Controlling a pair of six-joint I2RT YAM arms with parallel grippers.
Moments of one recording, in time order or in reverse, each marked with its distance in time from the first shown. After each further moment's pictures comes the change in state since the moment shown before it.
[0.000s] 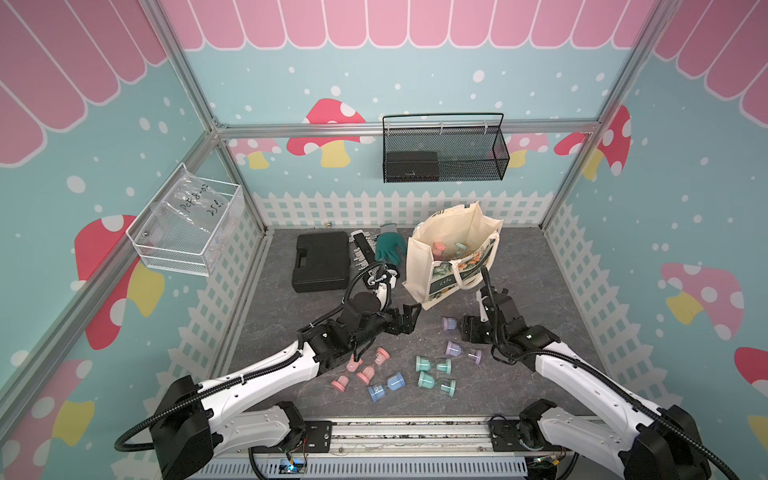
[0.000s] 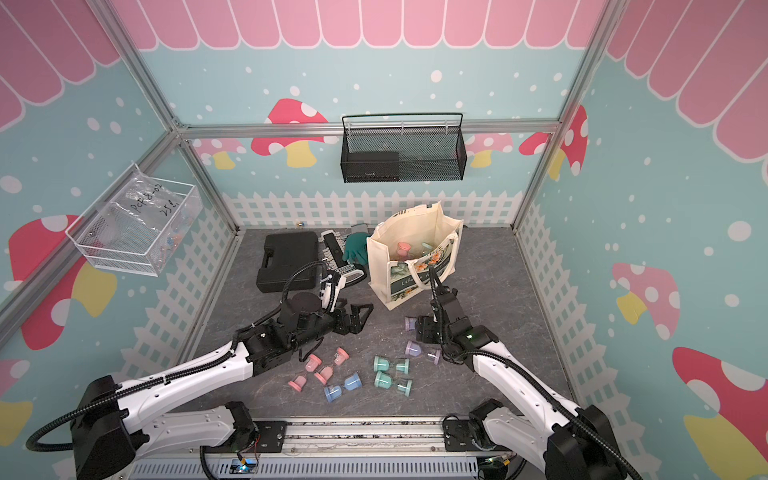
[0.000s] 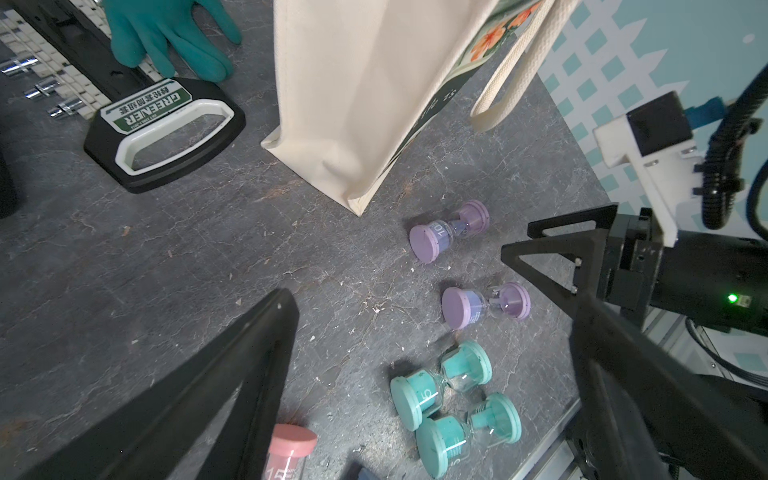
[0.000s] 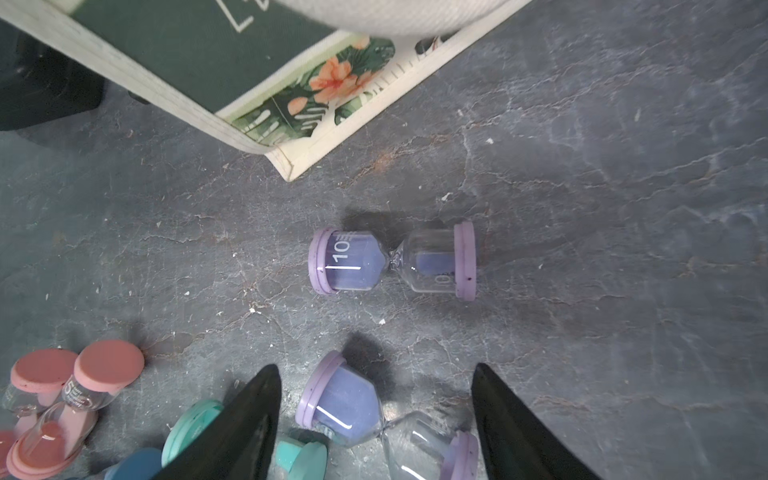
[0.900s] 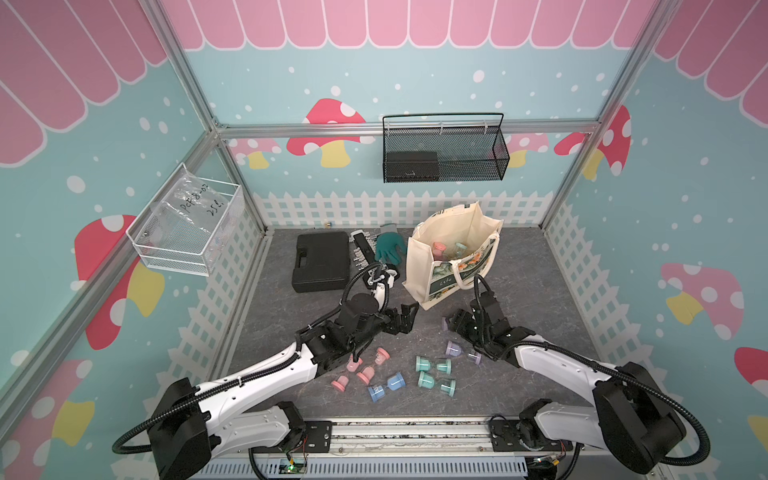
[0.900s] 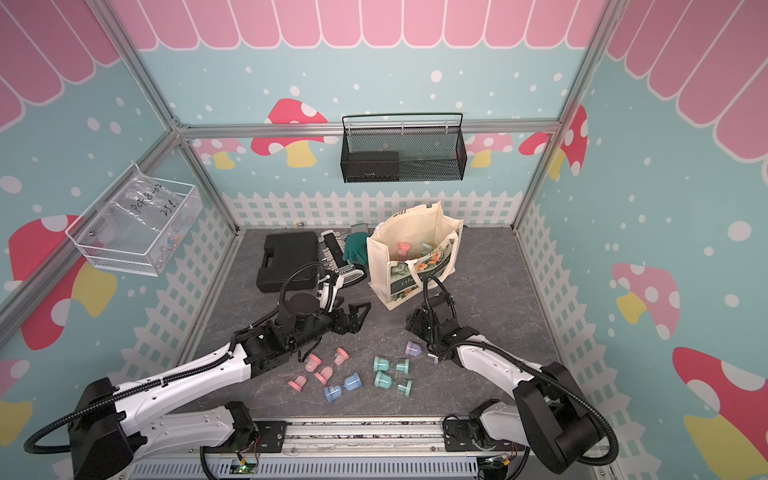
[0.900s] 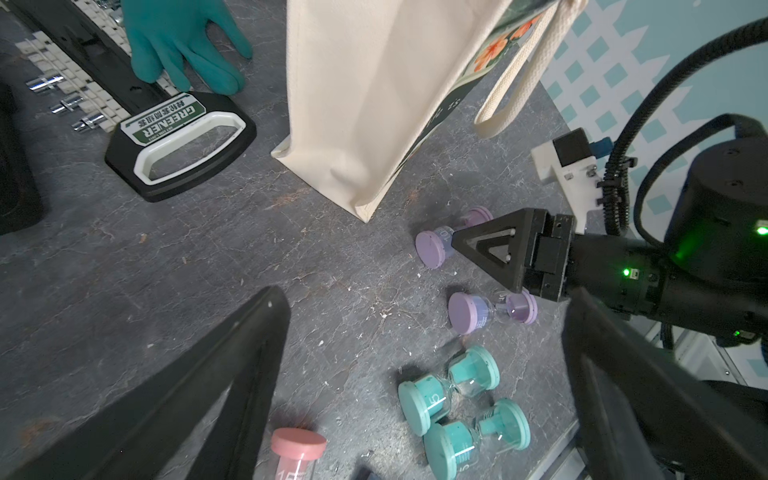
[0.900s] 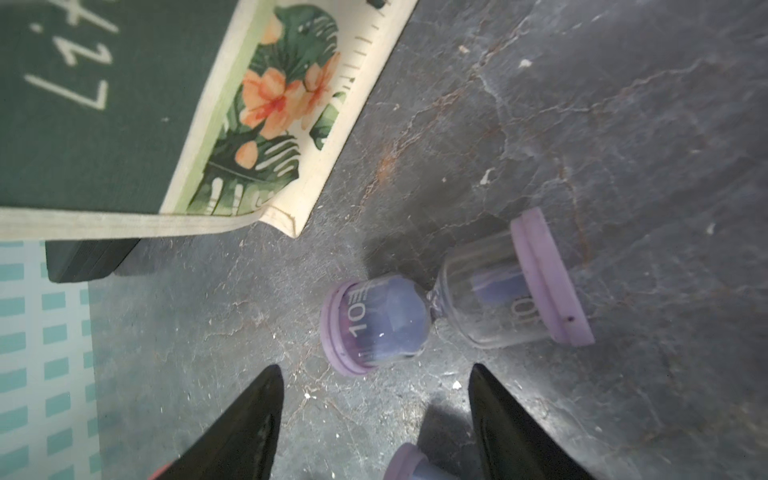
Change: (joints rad) left arm 0.000 -0.017 0.004 0.007 -0.036 0.051; right arm 0.016 0.215 -0.072 0.336 -0.010 0.495
